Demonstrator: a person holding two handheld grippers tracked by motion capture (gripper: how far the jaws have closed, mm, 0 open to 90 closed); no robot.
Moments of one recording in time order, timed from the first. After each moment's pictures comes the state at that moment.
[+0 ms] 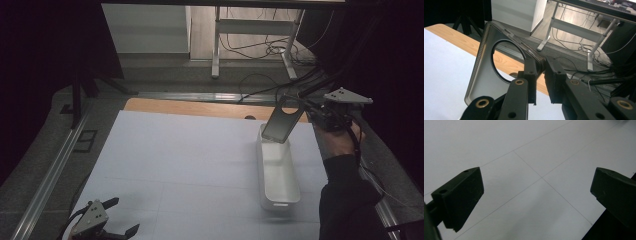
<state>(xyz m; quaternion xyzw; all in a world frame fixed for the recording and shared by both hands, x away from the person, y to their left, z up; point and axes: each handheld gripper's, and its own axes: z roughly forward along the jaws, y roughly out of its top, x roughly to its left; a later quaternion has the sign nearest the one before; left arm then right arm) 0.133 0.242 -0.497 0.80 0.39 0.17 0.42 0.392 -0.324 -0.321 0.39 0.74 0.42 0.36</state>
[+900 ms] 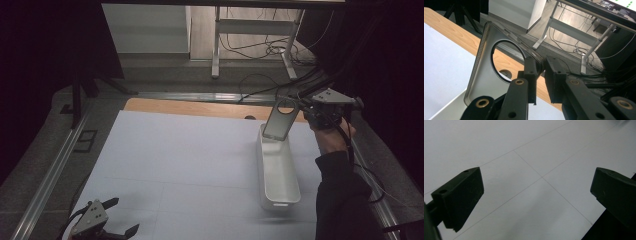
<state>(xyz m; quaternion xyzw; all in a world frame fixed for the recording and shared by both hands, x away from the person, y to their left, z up) 0.133 0.243 -0.497 0.80 0.39 0.17 0.42 0.421 -0.321 -0.348 0.35 0.76 0.39 0.38</state>
